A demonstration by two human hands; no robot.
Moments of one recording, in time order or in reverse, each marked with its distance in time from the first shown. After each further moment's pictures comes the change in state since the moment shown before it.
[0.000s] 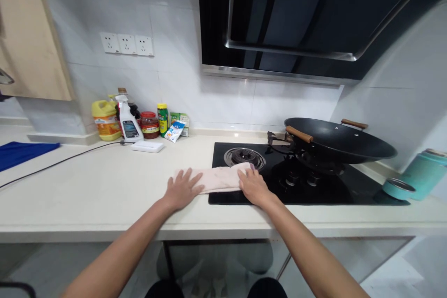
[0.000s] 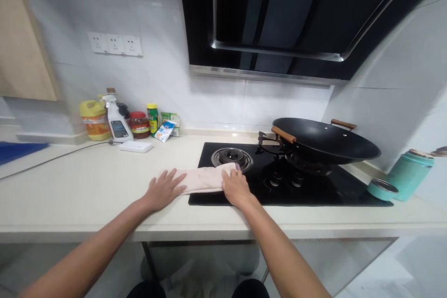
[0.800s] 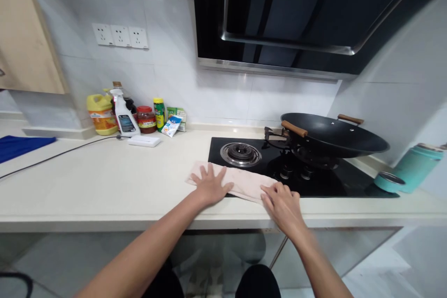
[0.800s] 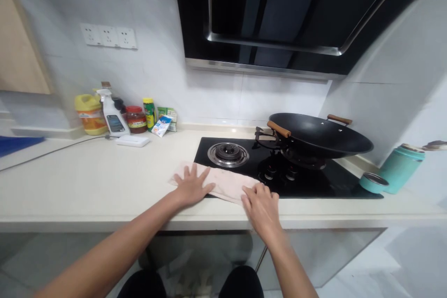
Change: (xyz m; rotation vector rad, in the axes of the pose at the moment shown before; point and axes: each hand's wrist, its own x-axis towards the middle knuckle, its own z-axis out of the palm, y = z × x) left_hand 0.001 0.119 0.007 -0.107 -0.042 0.019; right_hand -0.113 0.054 0.018 0.004 0.351 0.126
